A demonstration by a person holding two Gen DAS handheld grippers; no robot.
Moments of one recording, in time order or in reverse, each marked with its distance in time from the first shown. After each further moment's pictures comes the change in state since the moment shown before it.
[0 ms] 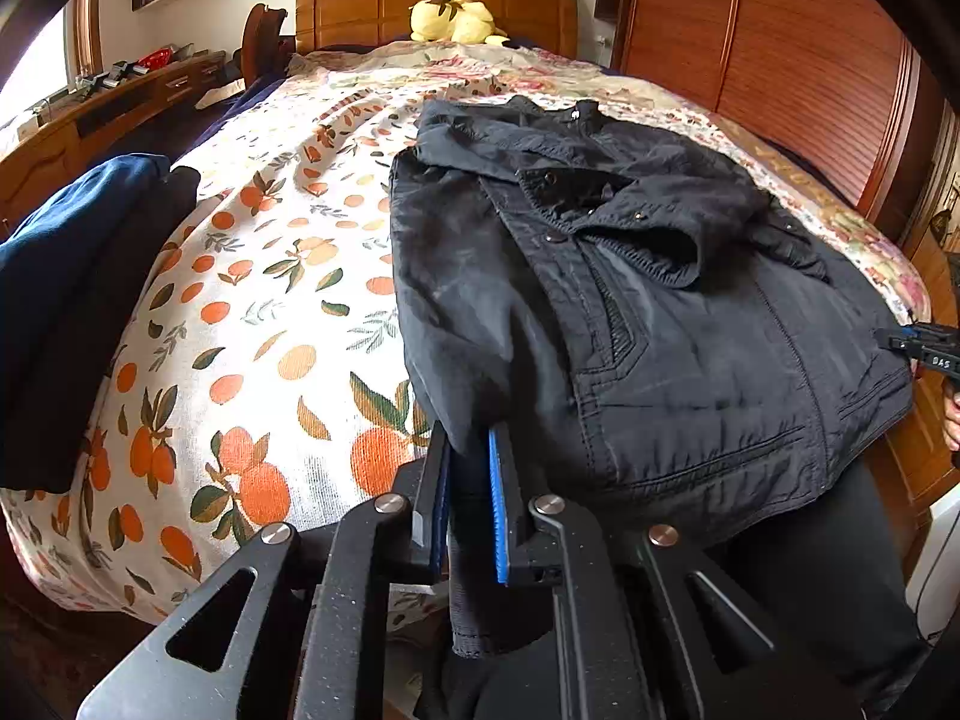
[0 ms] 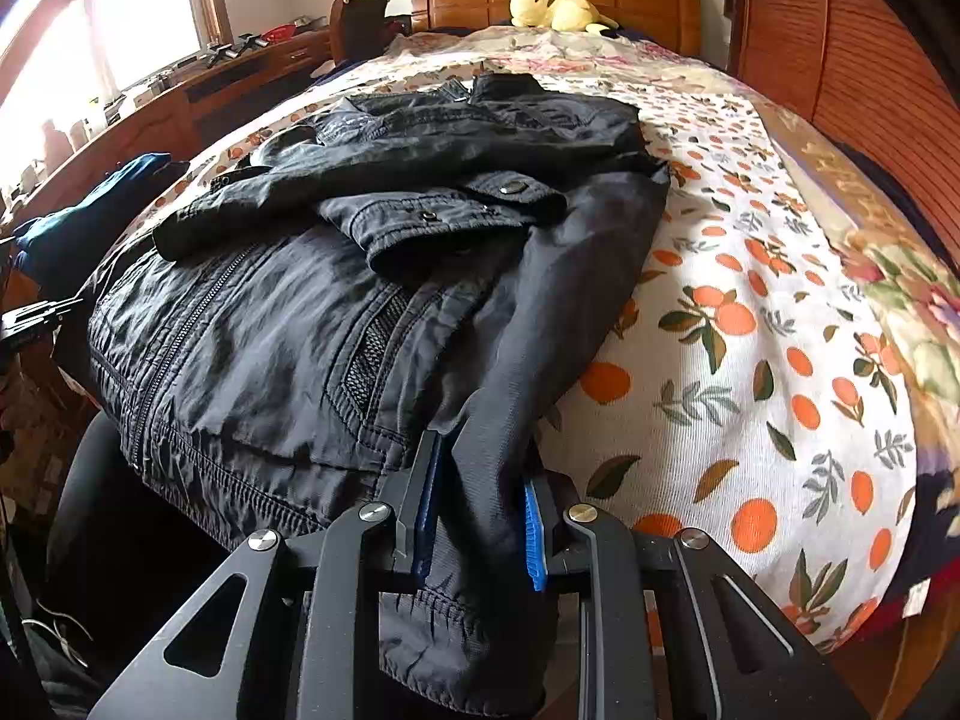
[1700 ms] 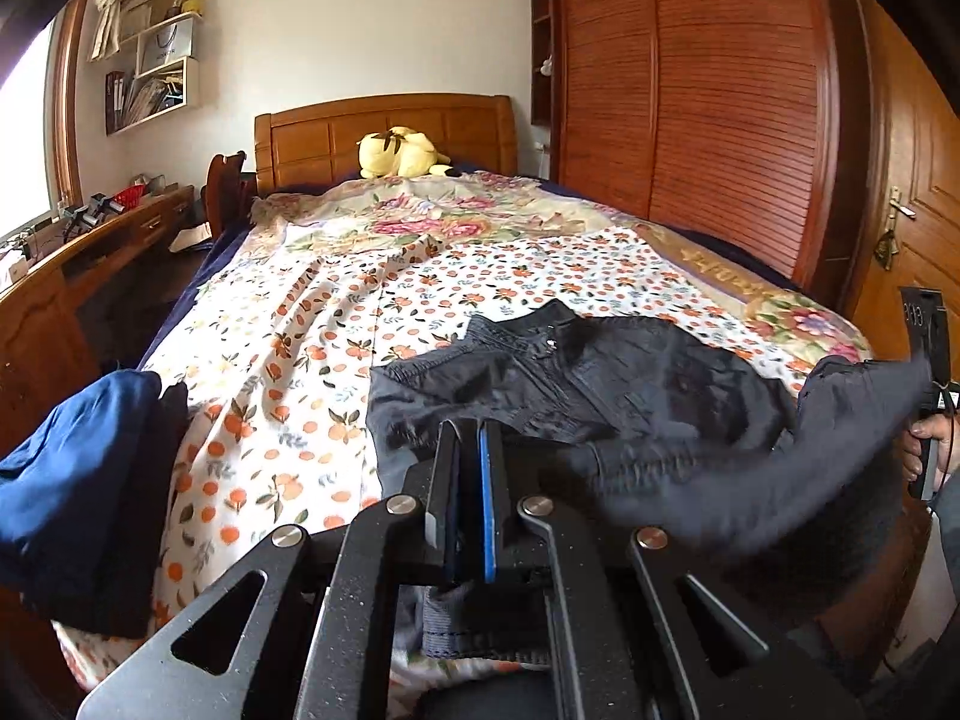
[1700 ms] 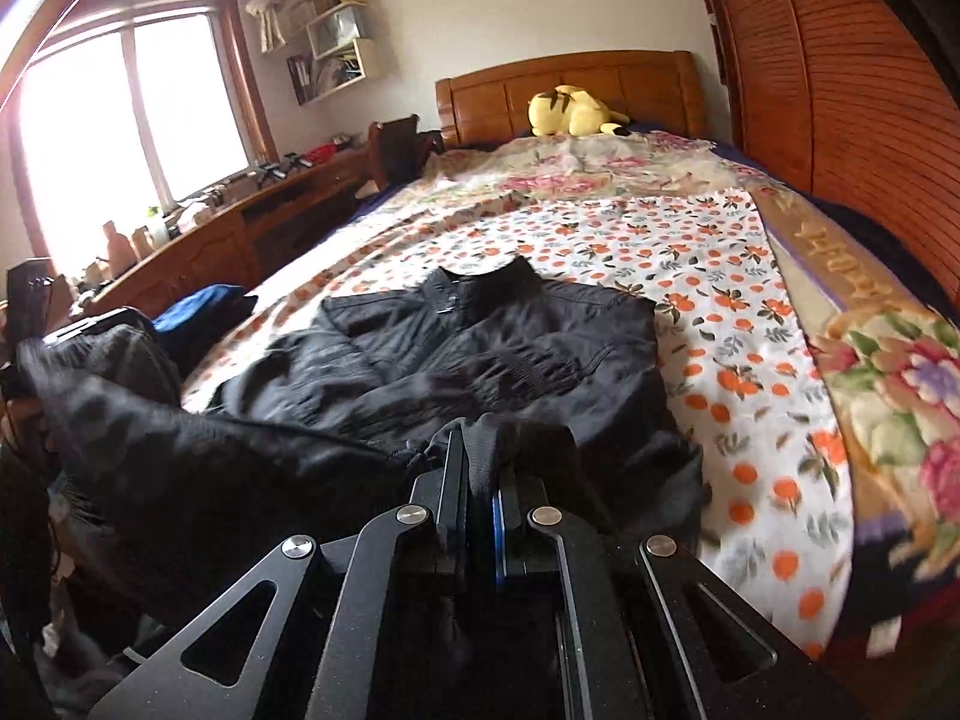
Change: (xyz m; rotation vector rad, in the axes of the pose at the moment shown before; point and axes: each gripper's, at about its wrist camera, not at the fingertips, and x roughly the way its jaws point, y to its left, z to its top) left arm -0.101 -0.063 0.096 0.113 -0.283 -0.051; right arm -0.082 -0.026 0.065 0.061 -0.262 0.114
